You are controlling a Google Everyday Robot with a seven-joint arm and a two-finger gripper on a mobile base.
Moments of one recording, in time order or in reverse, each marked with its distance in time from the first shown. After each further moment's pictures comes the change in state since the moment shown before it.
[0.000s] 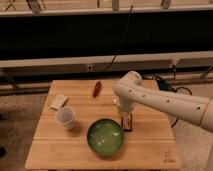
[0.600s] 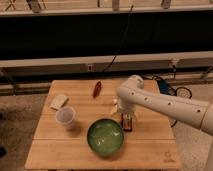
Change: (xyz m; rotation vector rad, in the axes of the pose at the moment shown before) arm 0.004 0.009 0.025 0.012 -0.017 0.048
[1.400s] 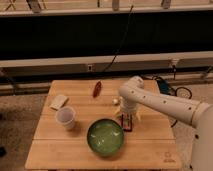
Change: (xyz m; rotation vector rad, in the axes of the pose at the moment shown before) arm 0.015 0.017 0.037 -0.053 -0.073 0.135
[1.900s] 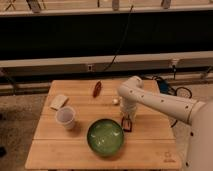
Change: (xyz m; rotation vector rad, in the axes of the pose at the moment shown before) arm 0.003 0.001 0.002 -0.014 -0.015 0.031
